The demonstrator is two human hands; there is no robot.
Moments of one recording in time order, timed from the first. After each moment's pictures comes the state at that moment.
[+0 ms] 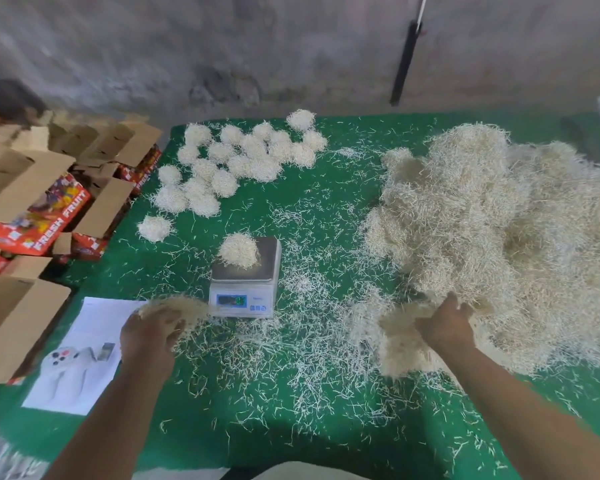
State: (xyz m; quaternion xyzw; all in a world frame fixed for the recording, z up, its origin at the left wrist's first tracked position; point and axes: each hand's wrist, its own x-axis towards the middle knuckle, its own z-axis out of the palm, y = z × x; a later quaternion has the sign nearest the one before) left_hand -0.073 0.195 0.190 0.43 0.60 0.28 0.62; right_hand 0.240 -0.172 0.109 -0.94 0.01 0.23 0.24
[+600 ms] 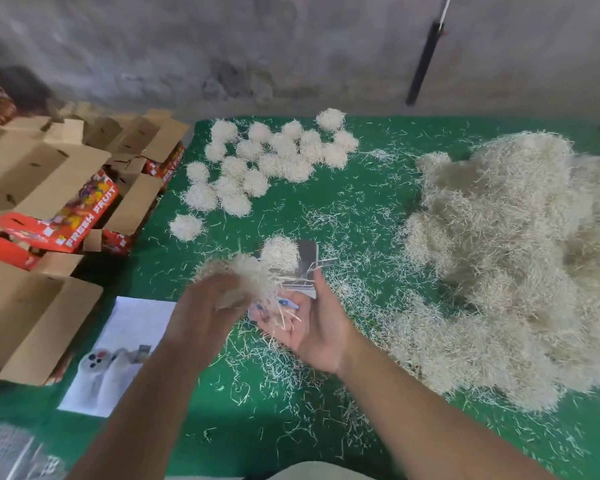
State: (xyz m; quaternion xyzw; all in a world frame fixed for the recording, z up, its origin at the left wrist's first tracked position) left_hand -0.067 0.236 0.253 0.40 0.41 0.22 0.79; right_hand 0.056 0.091 0.203 -0.37 0.07 0.62 0.69
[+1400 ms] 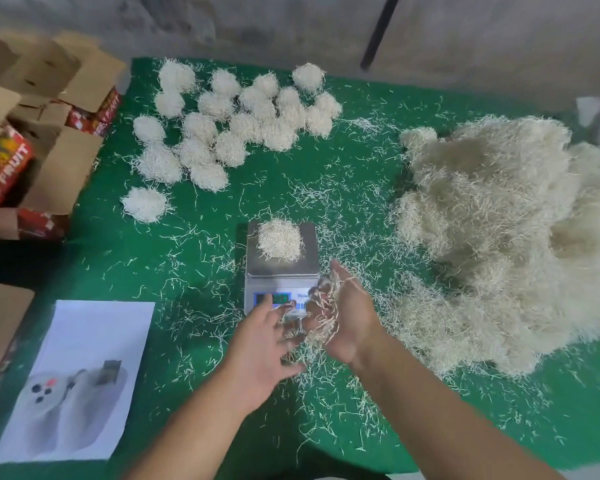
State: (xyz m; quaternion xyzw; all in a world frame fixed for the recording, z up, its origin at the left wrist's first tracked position) left_hand -0.067 0.269 0.164 0.30 0.41 -0.11 0.86; right_hand 0.046 0.165 0.185 -0.49 0.15 0.47 0.72
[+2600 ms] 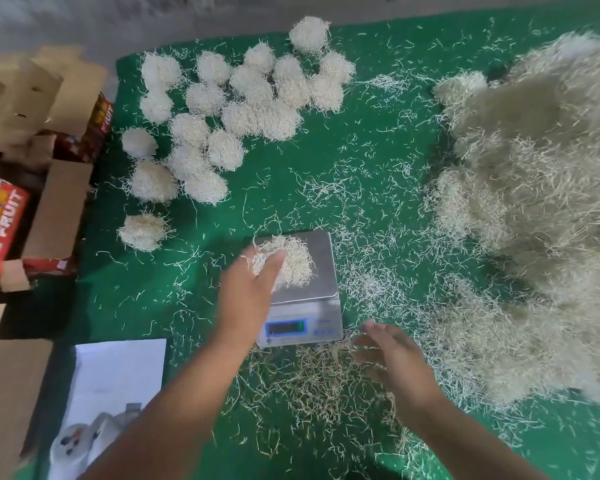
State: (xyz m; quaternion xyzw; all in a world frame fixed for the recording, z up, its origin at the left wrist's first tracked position) left_hand 0.074 0.357 0.128 0.79 0.38 0.09 0.47; right_hand 0.106 0.104 0.095 -0.69 0.17 0.42 0.56
